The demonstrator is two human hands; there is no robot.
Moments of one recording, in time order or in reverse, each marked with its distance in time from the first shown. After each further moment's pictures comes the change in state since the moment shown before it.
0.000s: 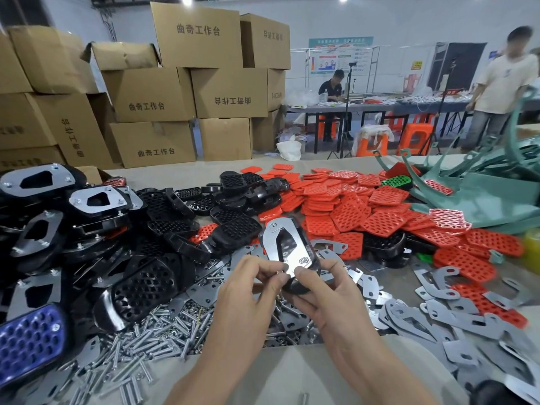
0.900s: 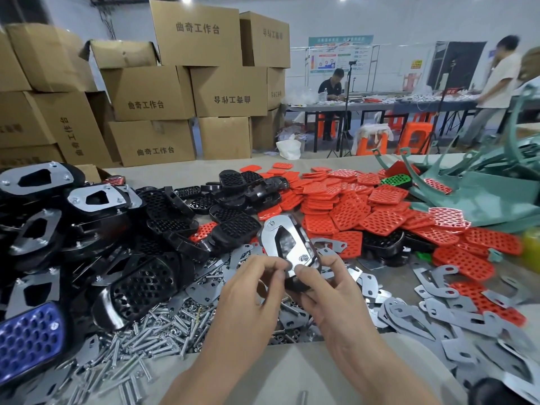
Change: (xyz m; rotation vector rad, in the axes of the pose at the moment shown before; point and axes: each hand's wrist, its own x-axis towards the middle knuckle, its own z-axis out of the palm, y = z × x) left_hand -0.003 0.005 -0.002 0.102 -0.038 0.129; right_hand -0.007 -0.009 0.002 -0.029 -0.094 -0.035
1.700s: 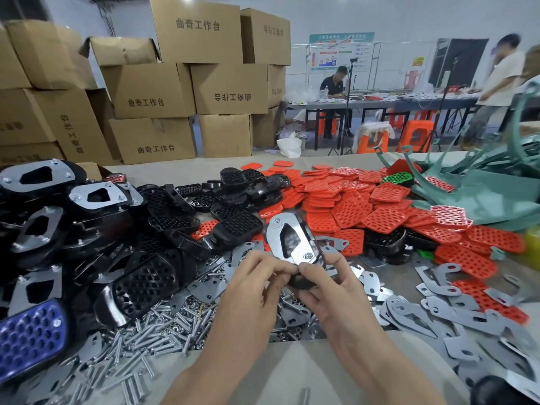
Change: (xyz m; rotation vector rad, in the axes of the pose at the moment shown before) left_hand 0.001 -0.001 -0.001 0.103 -0.021 0.077; right_hand 0.002 0.001 -0.002 0.081 0.031 0.024
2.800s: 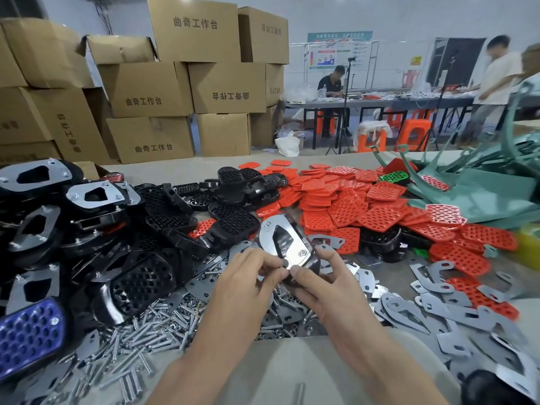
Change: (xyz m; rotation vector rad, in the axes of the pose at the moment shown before) left_hand 0.006 0.001 -0.005 0.004 -0.021 -0.108; right_hand 0.007 0.003 -0.010 -0.088 0.008 0.027
